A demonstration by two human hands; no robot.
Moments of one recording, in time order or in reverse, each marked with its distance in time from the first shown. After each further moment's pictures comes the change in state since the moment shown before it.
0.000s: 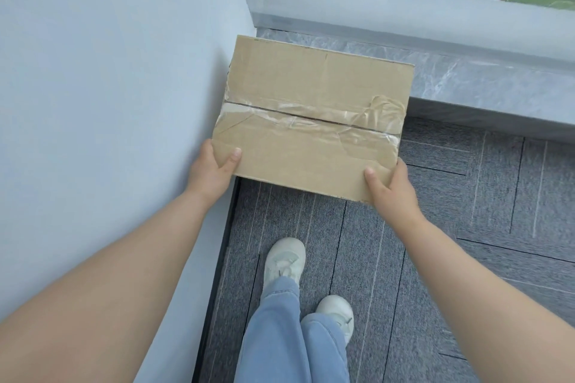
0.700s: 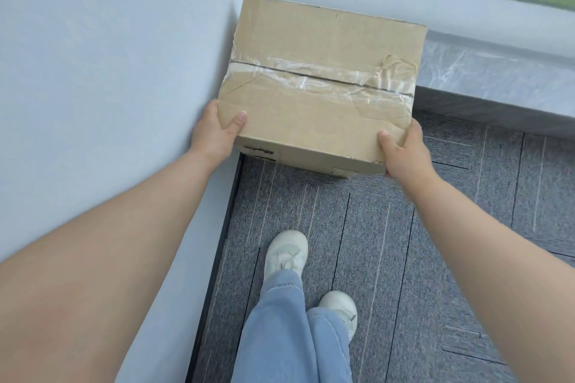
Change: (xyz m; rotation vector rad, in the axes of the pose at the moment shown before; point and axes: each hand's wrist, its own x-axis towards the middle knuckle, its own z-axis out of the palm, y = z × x) left_hand 0.034 -0.015 -0.003 -0.109 0.019 0.085; right_hand 0.016 -0.018 0.013 -0.039 0.104 -0.055
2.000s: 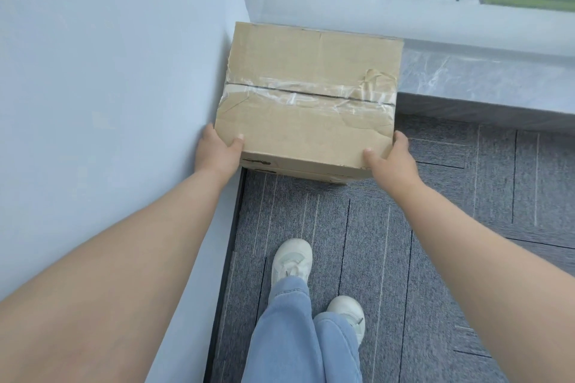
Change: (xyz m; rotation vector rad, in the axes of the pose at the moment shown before) left_hand -0.013 0.024 0.003 0.157 0.083 -0.117; right_hand -0.017 -0.010 -0.008 -0.053 -0.036 0.056
